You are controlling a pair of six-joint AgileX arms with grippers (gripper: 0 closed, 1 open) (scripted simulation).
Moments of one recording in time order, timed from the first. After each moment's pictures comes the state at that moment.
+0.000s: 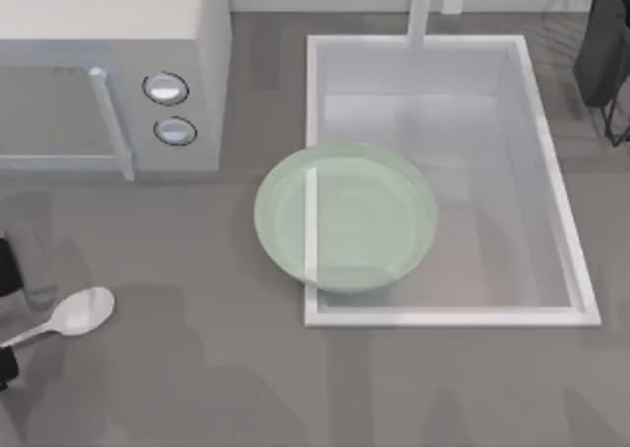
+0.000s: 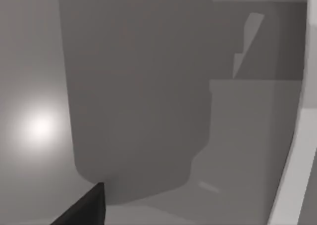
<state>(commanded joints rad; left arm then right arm) 0.13 1.73 0.79 -0.63 0.00 1.21 0.00 0.00 0.00 0.00 0.00 0.00</state>
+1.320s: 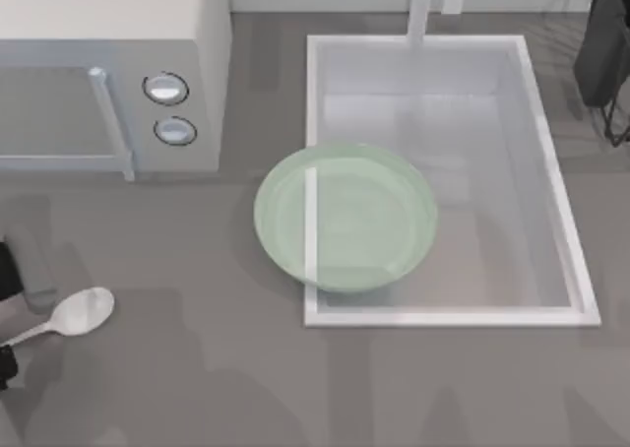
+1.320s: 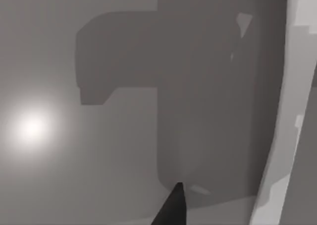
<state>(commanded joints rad) 0.13 1.75 0.78 -0.61 0.00 1.21 0.00 0.00 0.00 0.00 0.00 0.00</state>
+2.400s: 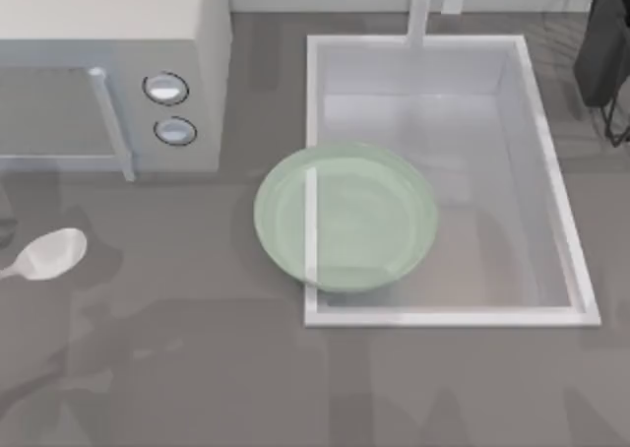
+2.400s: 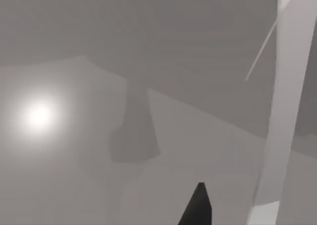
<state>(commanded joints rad) 0.13 1.52 1.07 -1.12 0.01 1.18 0.00 0.00 0.00 0.00 0.00 0.00</state>
